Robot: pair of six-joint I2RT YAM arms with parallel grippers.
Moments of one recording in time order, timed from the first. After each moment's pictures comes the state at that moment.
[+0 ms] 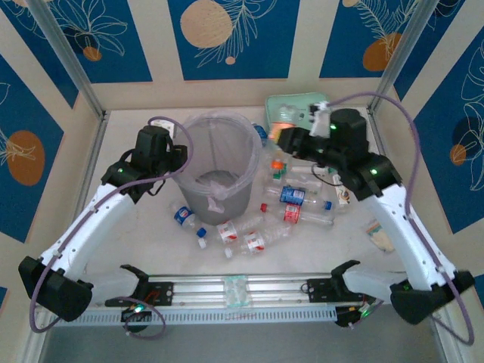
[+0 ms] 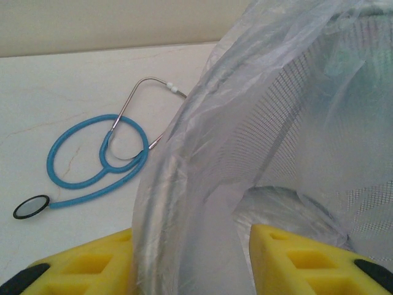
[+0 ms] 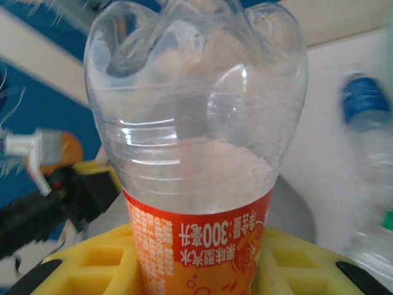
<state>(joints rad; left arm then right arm) -0.47 1.19 1.21 -0.65 -0.24 -0.24 0.51 1.17 1.44 -0.68 -0.26 0.60</state>
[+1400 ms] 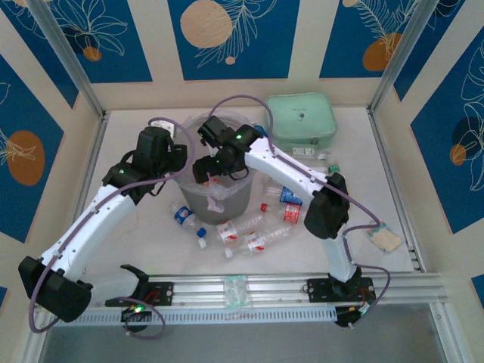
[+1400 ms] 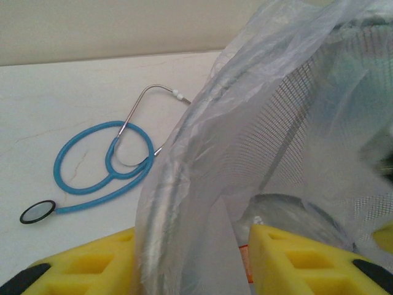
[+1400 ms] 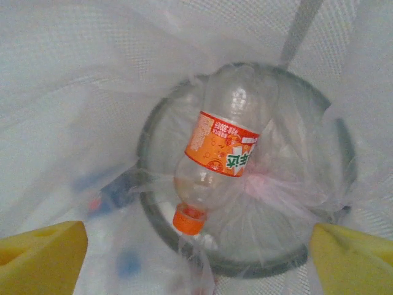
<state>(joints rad) -0.48 1.19 1.19 -0.62 -0.28 -0.24 0.86 2.03 2.05 -1.11 -0.03 0.39</state>
